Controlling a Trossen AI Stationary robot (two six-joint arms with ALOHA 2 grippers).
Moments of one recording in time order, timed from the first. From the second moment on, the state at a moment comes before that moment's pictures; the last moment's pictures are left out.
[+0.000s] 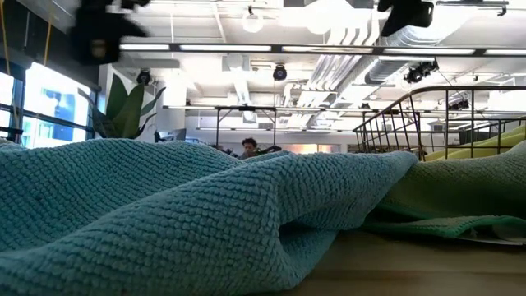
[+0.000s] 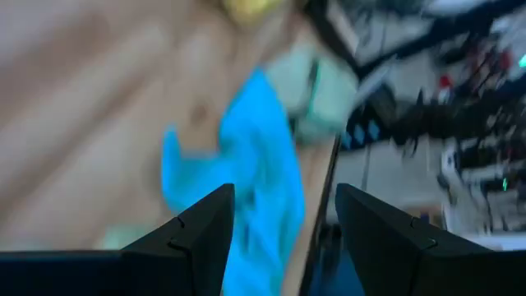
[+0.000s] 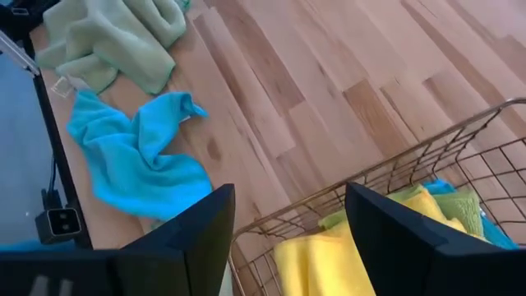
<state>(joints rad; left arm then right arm) -0.28 1.05 0.72 -0.24 -0.15 -1.09 0.07 1.19 1.31 -1.07 0.07 0.60</state>
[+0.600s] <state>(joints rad) -0.65 1.35 0.72 -0.62 -0.19 -0.91 0.07 1.19 1.31 -0.94 0.24 0.67</state>
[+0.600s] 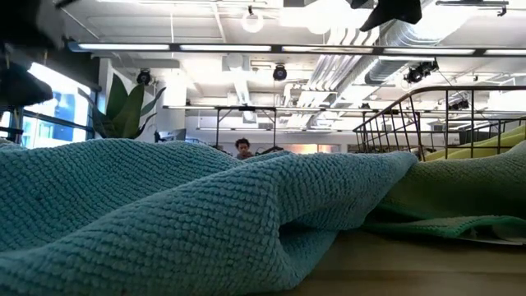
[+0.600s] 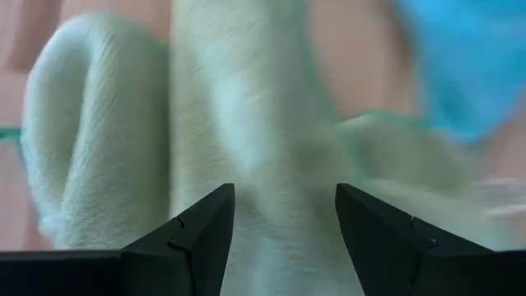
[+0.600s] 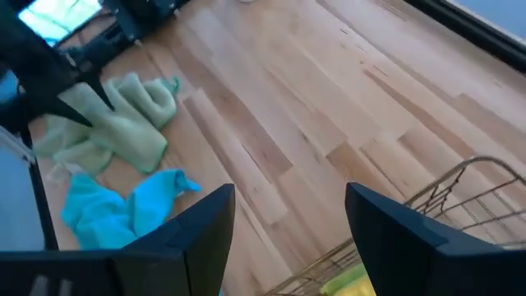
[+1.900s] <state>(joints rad) 0.46 1.60 0.82 0.24 -0.11 -0.07 -0.12 1.34 1.31 -0.88 0.44 0.40</state>
